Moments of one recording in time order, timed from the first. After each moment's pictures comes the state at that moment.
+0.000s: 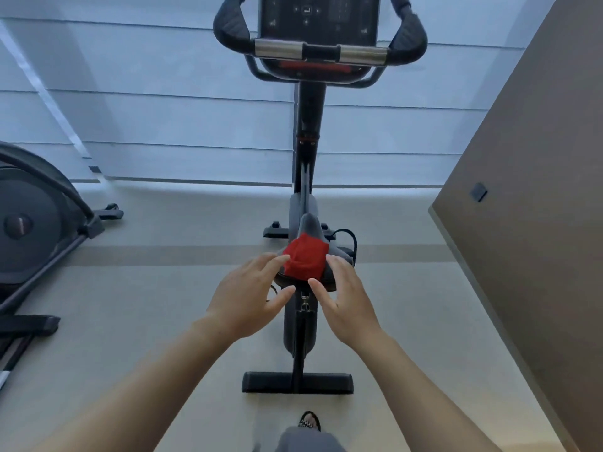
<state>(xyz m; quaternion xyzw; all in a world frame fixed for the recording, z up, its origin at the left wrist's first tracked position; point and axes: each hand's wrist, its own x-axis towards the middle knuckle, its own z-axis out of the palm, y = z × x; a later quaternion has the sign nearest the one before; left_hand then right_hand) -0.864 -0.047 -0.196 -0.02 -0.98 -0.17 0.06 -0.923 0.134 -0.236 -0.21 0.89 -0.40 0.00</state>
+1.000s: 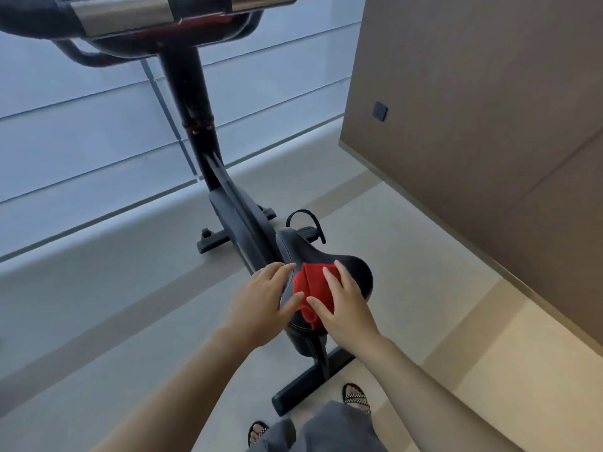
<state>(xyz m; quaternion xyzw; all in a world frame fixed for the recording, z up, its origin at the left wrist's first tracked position) -1.055 -0.141 -0.260 -0.25 -0.94 -0.22 -0.08 -1.003 0.024 -0.299 0.08 0.94 -0.33 0.03</state>
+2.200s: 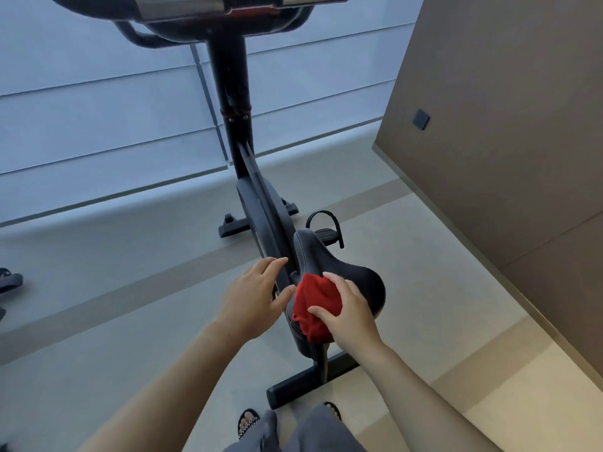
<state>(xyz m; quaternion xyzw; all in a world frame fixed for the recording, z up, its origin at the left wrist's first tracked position) -1.056 -0.152 -0.252 -0.15 -0.96 -0.22 -0.07 -1.018 0.032 -0.306 0.06 0.89 -0.45 0.03</state>
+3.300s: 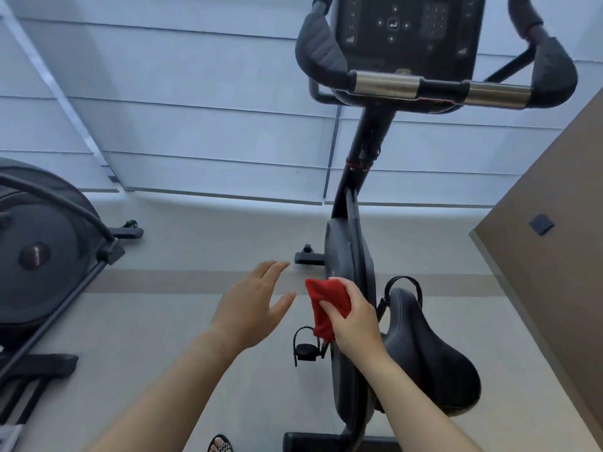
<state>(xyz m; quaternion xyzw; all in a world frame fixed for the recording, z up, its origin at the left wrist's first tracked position) -1.005 -0.296 -0.196 0.04 -0.97 -0.25 0.04 -1.055 -0.113 -0.245 -0.12 0.82 -0.55 0.07</state>
